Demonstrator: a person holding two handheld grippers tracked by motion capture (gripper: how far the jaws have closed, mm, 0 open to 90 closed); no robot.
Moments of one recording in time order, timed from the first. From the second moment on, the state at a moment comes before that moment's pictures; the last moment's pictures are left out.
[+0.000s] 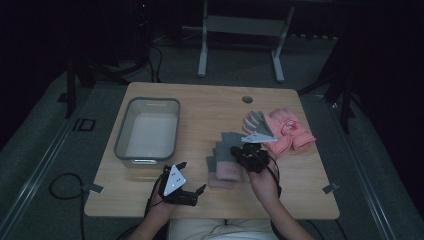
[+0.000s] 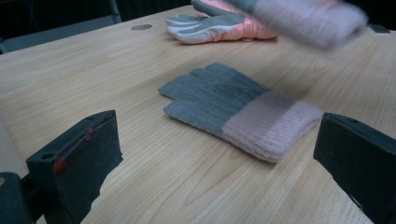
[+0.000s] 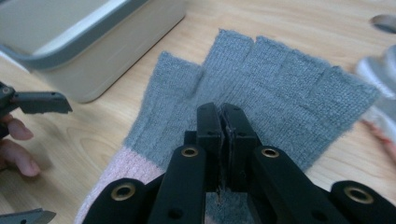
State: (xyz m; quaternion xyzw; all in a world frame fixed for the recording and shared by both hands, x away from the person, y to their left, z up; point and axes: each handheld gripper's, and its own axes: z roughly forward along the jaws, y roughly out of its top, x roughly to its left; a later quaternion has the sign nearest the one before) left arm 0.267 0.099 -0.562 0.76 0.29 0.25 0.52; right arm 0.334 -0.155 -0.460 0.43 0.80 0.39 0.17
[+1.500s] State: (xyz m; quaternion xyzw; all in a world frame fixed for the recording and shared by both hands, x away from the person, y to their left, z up) left arm 0.274 0.067 -0.540 0.83 0.23 0.19 0.47; right arm 0.374 -0.186 -0.495 0.40 0.83 0.37 0.13
